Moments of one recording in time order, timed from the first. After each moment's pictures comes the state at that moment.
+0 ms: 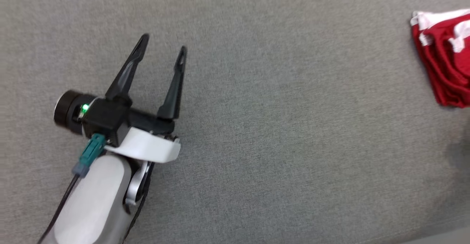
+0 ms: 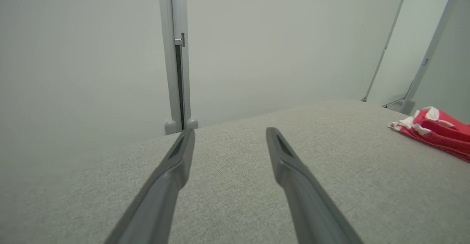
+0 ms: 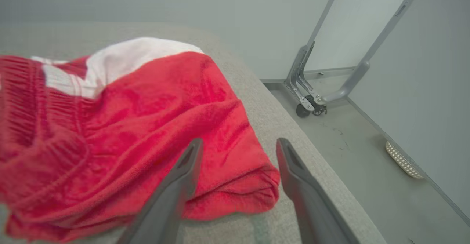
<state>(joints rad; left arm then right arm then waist) -0.48 0.23 -0.41 0.06 -0.28 0.08 -0.23 -0.53 -0.43 -0.16 0.83 0.28 0.13 -0.26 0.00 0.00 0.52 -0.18</state>
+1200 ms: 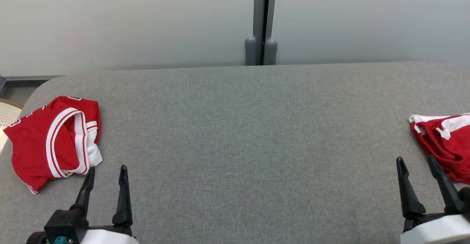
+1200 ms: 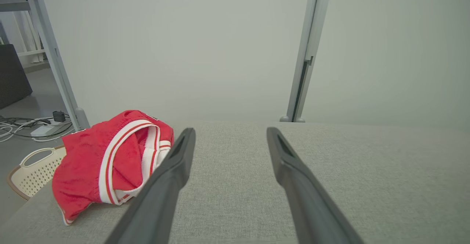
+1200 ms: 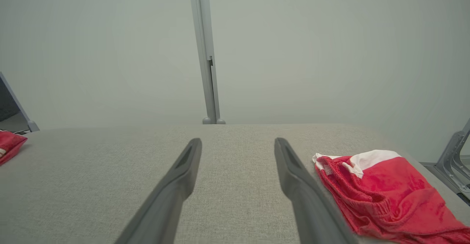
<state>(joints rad) 0.07 0.30 -0.25 -0.02 -0.43 0.25 -0.23 0.09 -0.15 -0.04 -0.03 0.21 0.13 -0.02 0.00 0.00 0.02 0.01</state>
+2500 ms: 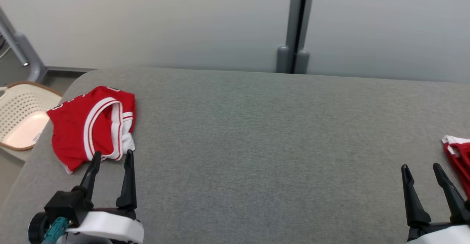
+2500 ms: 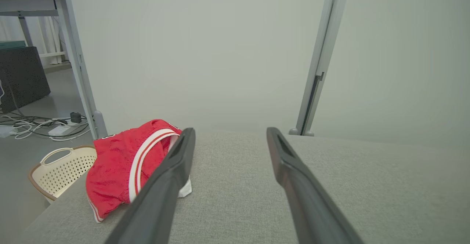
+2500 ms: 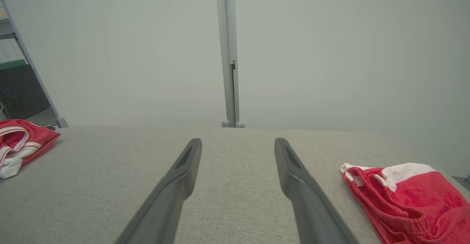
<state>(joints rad) 0.03 0.31 -0.28 -0.03 -0.47 0.24 -0.18 0.17 -0.14 -0.05 -0.09 0.21 0.13 -0.01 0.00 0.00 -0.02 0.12</state>
